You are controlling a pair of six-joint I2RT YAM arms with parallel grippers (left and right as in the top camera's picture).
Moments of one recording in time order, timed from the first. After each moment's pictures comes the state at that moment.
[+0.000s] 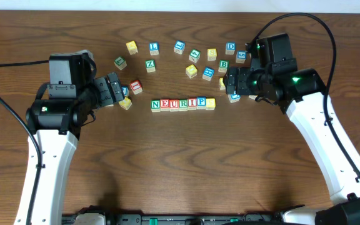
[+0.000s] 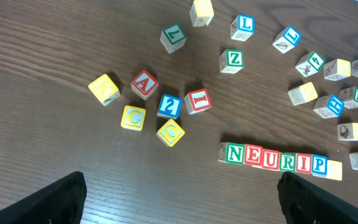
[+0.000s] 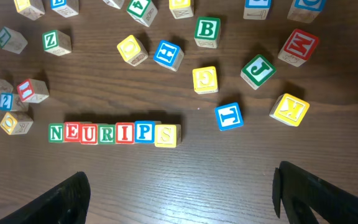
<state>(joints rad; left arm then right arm) -0.01 1.27 1.21 -0.84 0.07 -0.29 0.28 1.54 1.39 -0.84 -0.11 0.31</state>
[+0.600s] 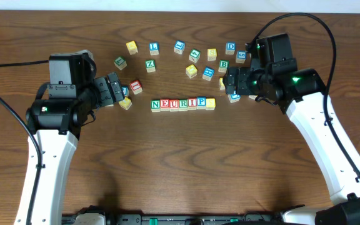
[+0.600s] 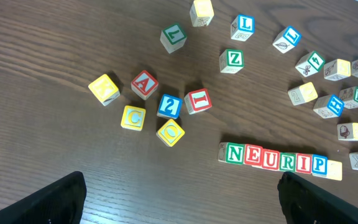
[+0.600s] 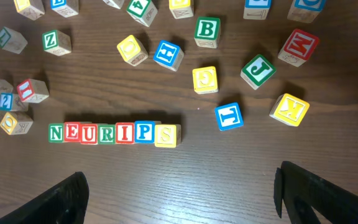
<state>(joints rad) -0.01 1.27 1.21 -0.84 0.07 -0.29 0.28 1.54 1.39 -0.84 -0.11 0.31</state>
